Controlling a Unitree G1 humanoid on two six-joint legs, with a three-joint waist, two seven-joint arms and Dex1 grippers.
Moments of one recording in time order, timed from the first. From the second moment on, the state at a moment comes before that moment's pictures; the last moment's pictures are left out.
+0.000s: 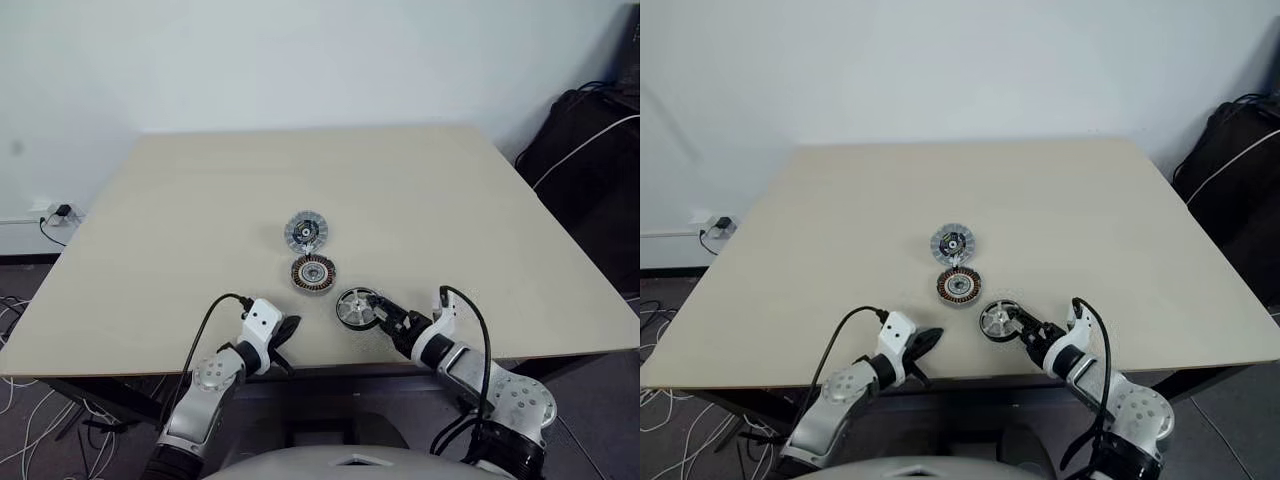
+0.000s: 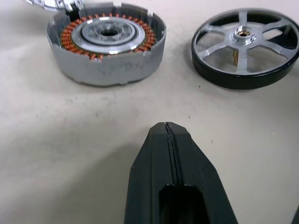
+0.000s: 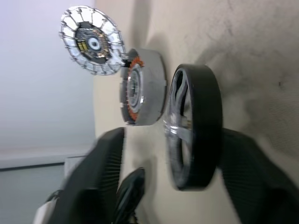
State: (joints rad) left arm 0.14 0.20 -0.25 0.04 -0.05 0.10 -0.53; right arm 0.00 0.11 -0.61 -0.16 1.02 1.31 0.04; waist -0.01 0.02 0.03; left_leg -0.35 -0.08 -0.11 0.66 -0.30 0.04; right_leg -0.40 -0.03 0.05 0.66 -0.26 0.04
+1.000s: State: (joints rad) left arm 0.15 0.20 -0.25 0.03 -0.05 0.11 -0.52; right arm -0.04 0.09 -0.37 -0.14 1.25 0.99 -0.01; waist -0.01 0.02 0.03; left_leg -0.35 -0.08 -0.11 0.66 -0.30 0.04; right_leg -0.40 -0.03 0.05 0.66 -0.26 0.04
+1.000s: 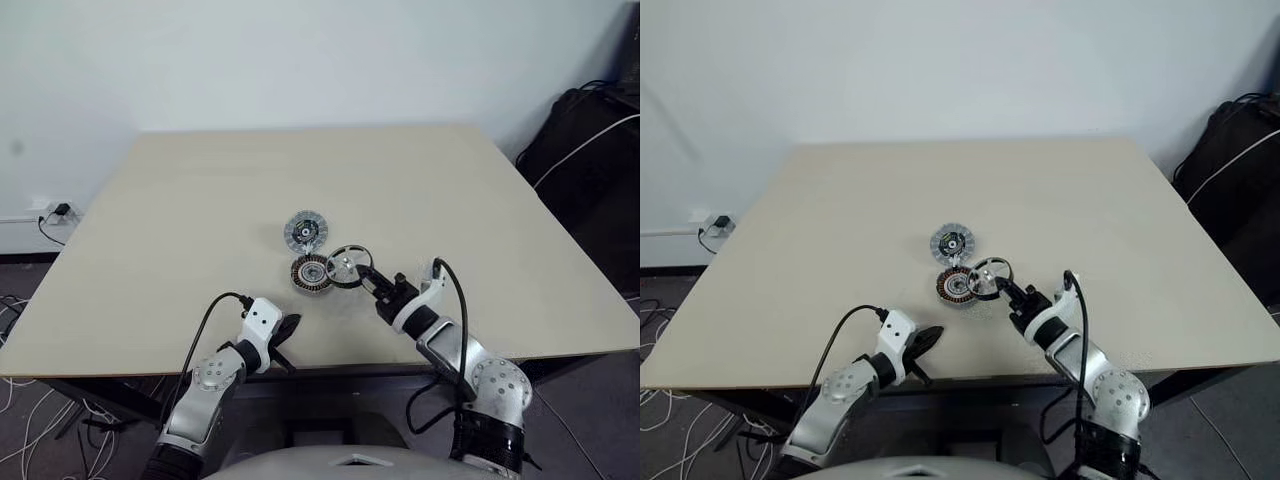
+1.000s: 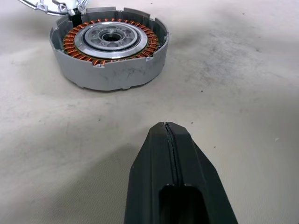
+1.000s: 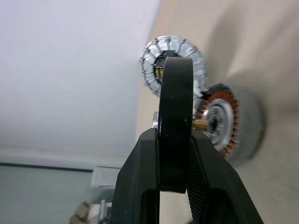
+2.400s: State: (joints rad) left arm 0.21 0.23 -0.24 -0.14 -0.06 0.23 -0.48; right arm -0.28 0.11 -0.29 0.36 1.07 0.81 0.18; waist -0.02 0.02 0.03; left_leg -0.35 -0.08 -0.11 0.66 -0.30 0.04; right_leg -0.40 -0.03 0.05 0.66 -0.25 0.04
